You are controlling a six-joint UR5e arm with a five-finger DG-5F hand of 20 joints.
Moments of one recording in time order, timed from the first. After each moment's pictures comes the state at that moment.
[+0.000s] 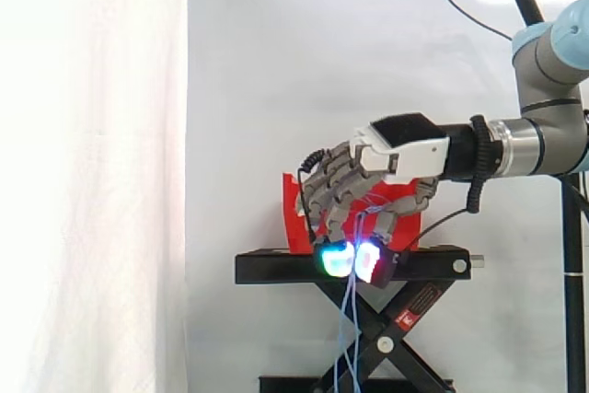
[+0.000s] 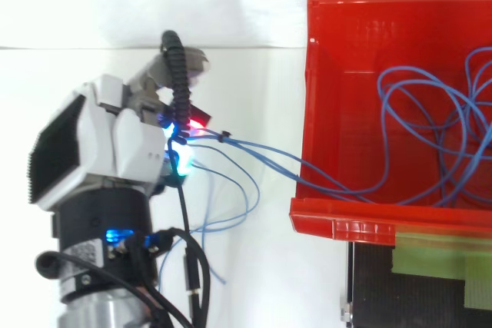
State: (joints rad) arm -0.09 -2.19 -1.13 -3.05 -1.90 -2.16
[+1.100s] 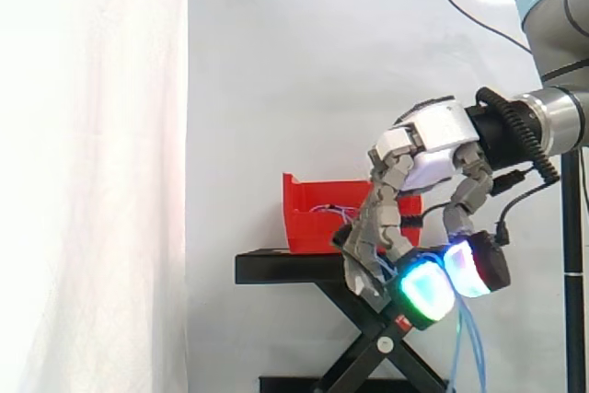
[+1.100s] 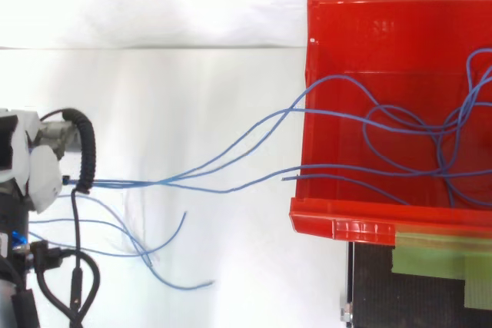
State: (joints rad) arm 0.07 -2.19 -1.07 -3.29 -1.81 -1.28
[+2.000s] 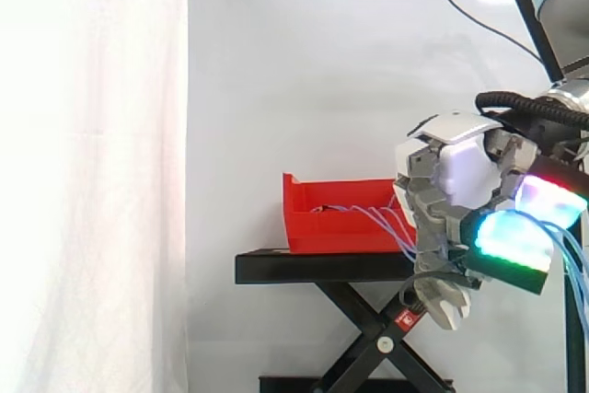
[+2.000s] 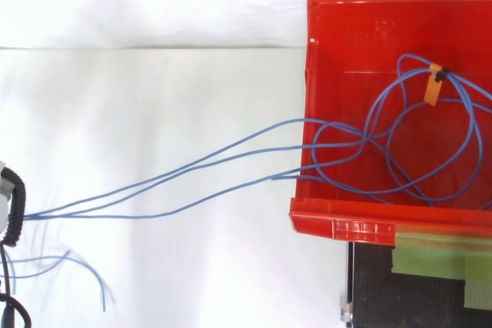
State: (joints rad) arm 0.15 -2.19 -1.08 -3.40 -1.79 -0.56
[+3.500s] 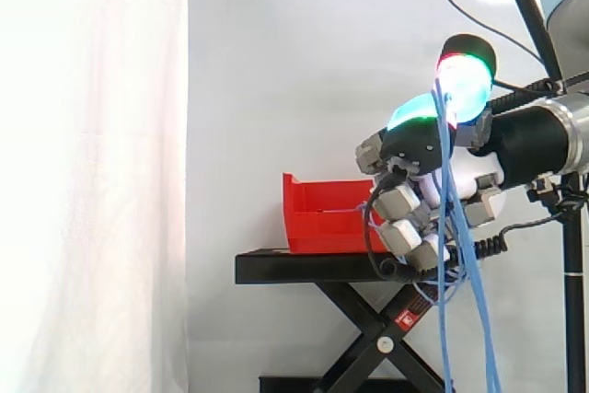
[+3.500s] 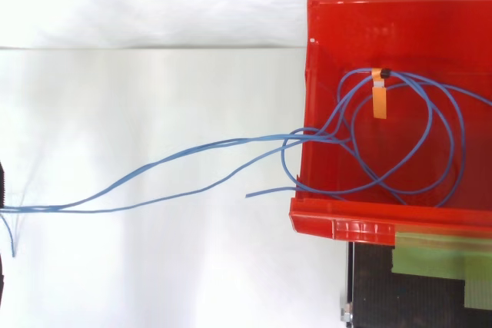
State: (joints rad) arm 0.17 -2.19 -1.13 -3.22 -1.71 0.13
